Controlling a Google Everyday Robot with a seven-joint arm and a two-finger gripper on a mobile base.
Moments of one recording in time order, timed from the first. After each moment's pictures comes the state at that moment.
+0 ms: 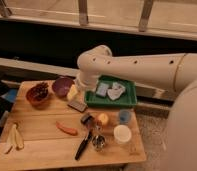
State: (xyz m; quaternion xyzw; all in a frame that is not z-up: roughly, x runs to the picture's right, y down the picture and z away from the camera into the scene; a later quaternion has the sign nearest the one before) arm -0.086 0.023 0.721 -0.30 0.00 0.52 0.80
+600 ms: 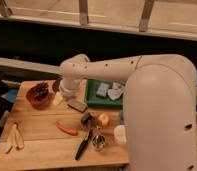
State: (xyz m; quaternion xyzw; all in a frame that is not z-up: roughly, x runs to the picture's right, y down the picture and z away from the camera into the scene) arm -0.157 0.046 0.777 -0.34 -0.02 0.45 0.83
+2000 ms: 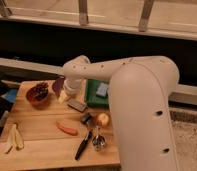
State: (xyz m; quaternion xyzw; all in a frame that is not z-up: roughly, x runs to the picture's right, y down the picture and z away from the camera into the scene) arm -0.141 0.041 0.837 -0.32 0.01 0.47 0.83
